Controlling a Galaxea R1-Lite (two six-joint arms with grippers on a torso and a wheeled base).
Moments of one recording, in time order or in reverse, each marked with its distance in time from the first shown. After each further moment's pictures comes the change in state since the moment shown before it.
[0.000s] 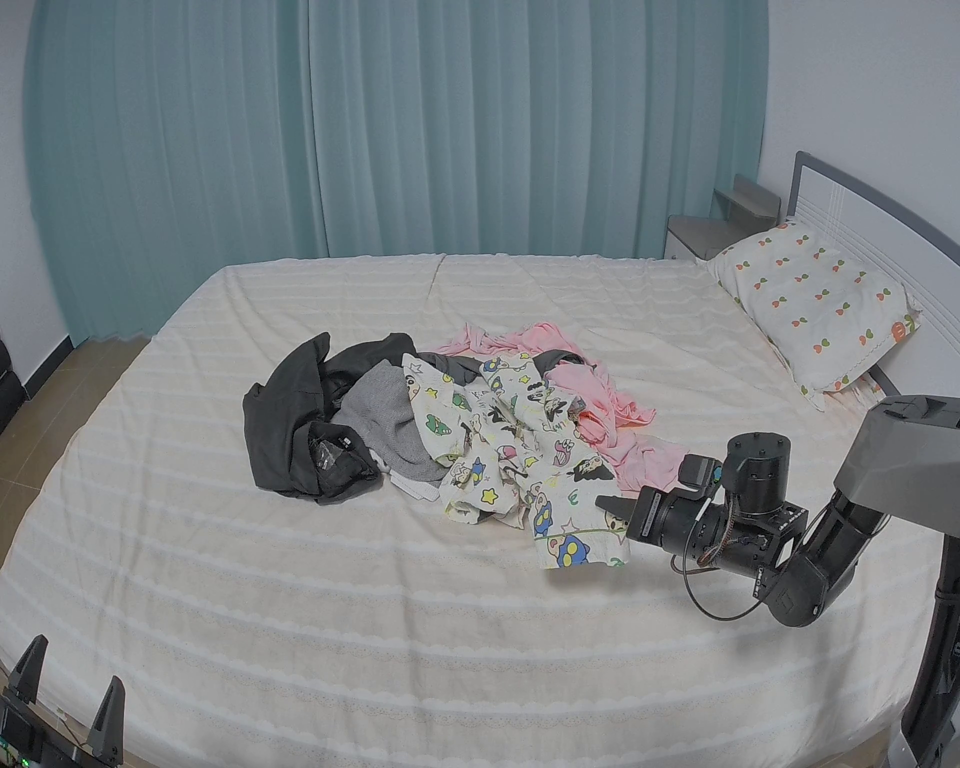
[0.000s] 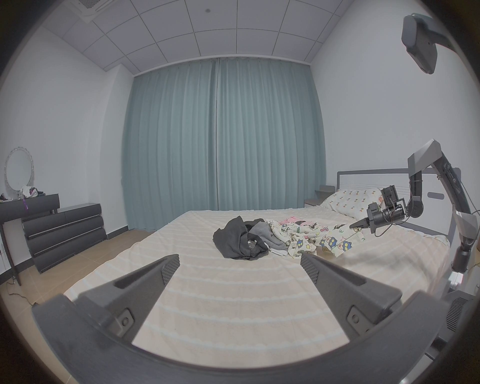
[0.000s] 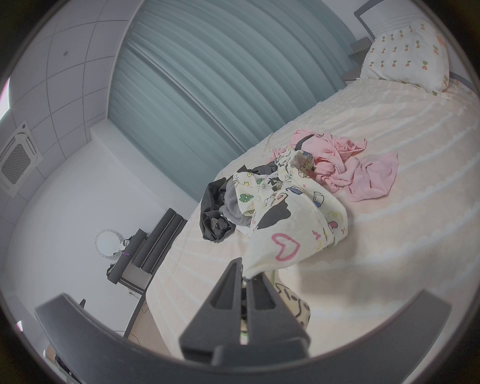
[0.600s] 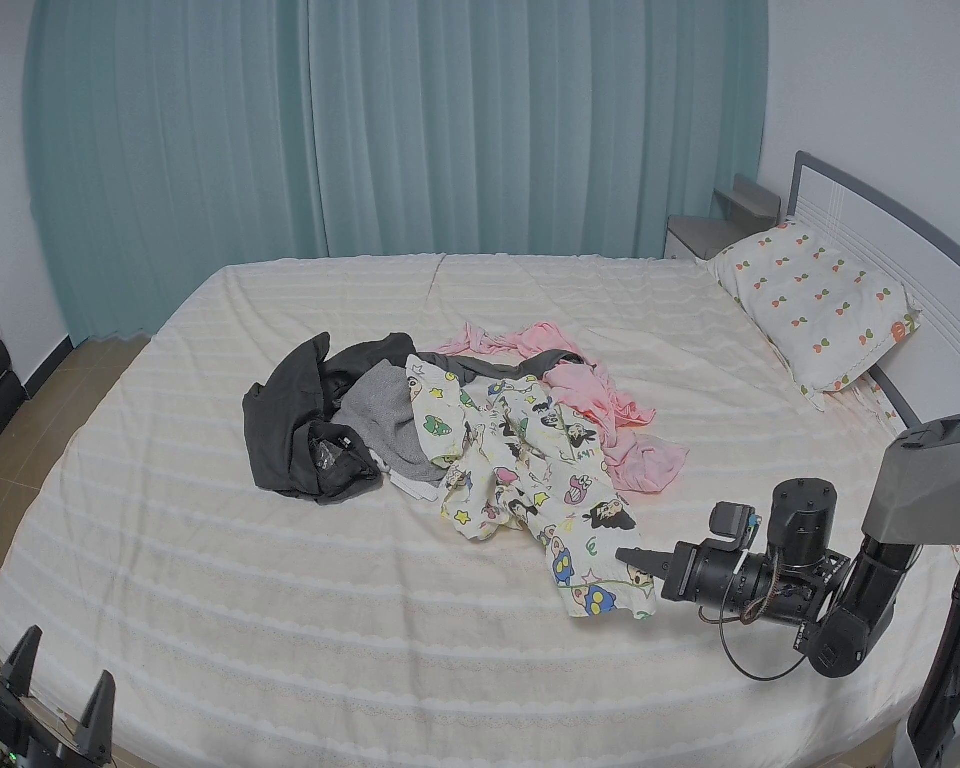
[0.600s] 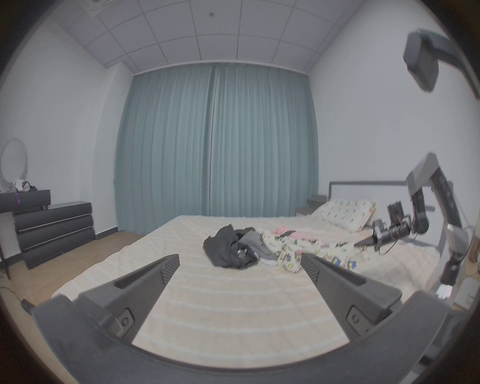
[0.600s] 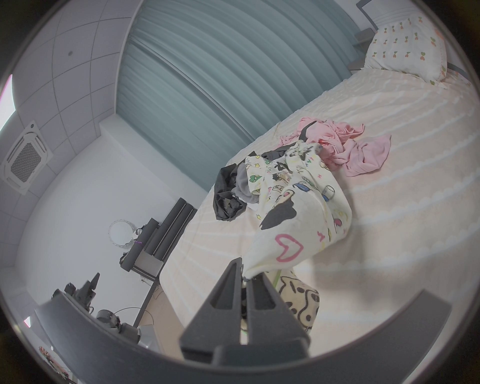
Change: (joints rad) left arm -0.004 0.042 -0.089 -0.014 -0.079 -0.059; right arm 0.012 -0.093 0.333 -0.239 0.084 0.000
